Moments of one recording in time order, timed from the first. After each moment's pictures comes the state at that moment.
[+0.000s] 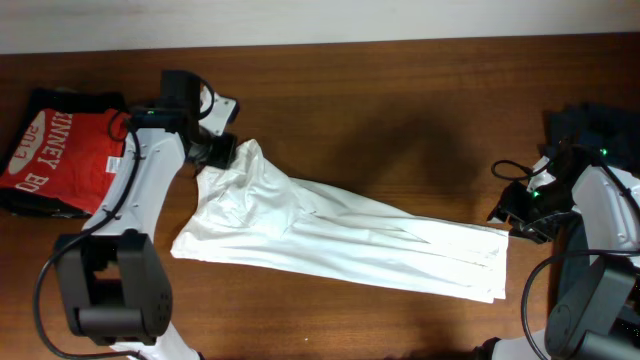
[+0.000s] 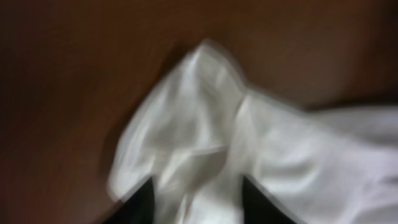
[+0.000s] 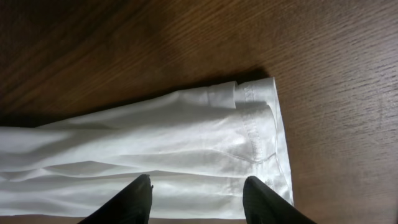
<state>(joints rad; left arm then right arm) -0.05 1.86 1.48 -0.82 0.19 0.26 -0.40 1.65 1.17 -1.15 -0.24 0.13</state>
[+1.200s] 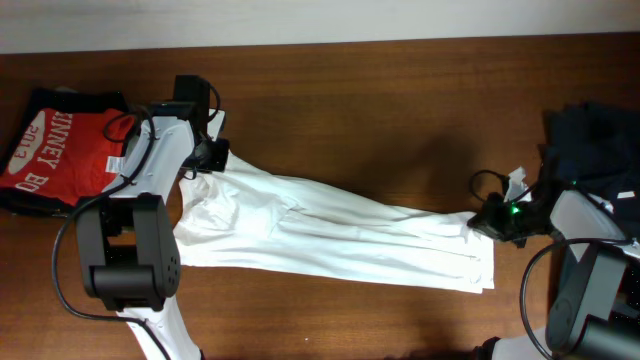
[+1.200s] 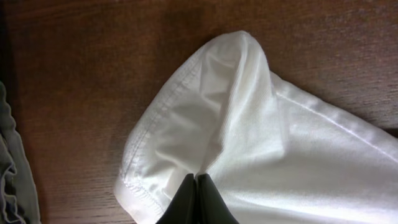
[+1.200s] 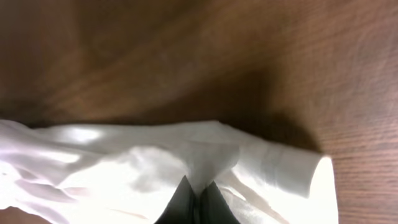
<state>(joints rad) -0.04 2.04 1.55 -0.89 -0.10 0.13 -0.40 1.67 0.93 -0.75 -0.49 0.08</state>
